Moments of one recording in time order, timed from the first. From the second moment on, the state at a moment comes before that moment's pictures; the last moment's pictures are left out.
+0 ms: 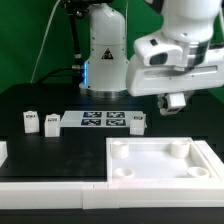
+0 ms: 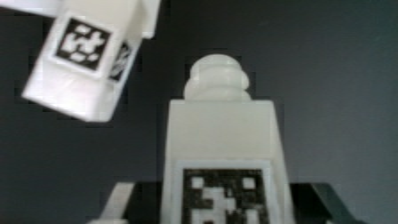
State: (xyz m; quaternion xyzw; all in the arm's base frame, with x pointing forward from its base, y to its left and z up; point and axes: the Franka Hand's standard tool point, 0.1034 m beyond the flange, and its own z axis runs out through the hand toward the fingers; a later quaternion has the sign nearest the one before) arm 0.424 0.116 0.080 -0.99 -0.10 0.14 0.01
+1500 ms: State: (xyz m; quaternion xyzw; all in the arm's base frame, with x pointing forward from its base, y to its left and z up) arm 0.535 0.117 0.104 -0.98 -0.12 -0.13 0.04
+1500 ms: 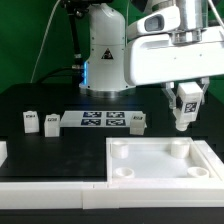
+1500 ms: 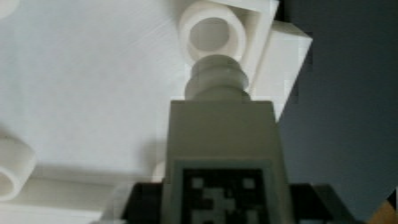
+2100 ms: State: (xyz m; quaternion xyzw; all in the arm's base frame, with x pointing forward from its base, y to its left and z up) arm 0.607 0.122 0.115 -0.96 -0.16 -0.22 0.04
